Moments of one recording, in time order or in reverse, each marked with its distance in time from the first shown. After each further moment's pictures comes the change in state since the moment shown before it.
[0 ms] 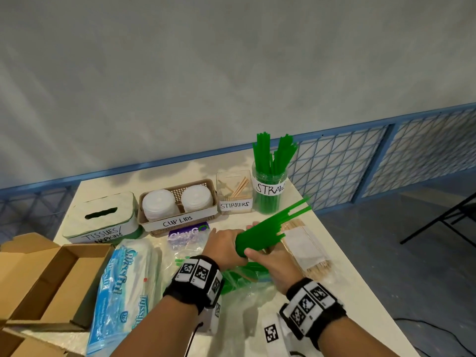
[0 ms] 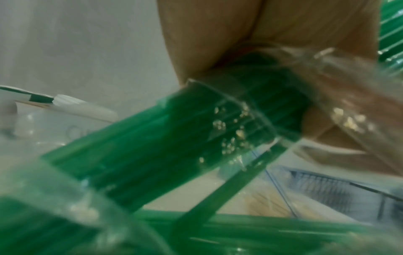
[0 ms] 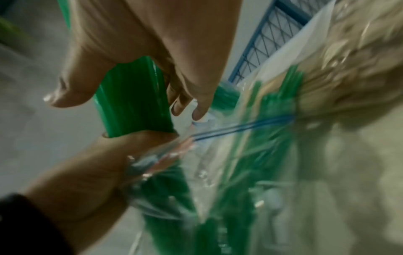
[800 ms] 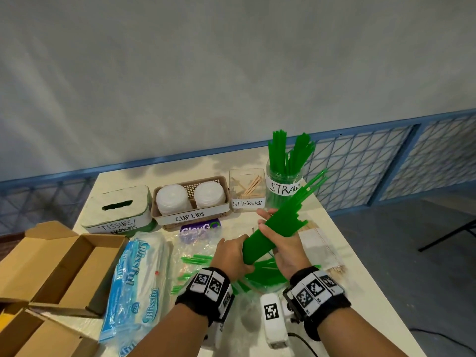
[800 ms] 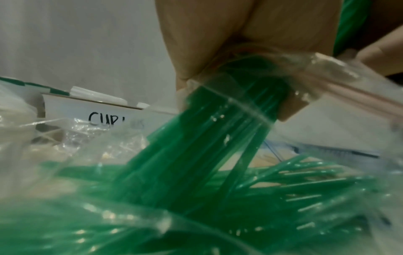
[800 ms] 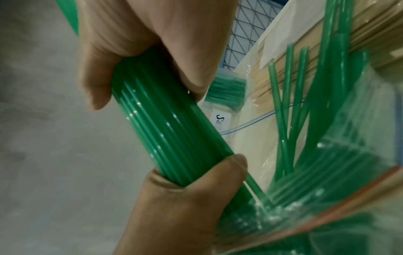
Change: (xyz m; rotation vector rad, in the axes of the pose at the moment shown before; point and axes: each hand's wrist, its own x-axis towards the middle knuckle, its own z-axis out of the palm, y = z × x) left_hand -0.009 -0.016 0.022 -0.001 0.089 -0.079; right_hand 0.027 -0.015 0.012 0.383 0.022 -0.135
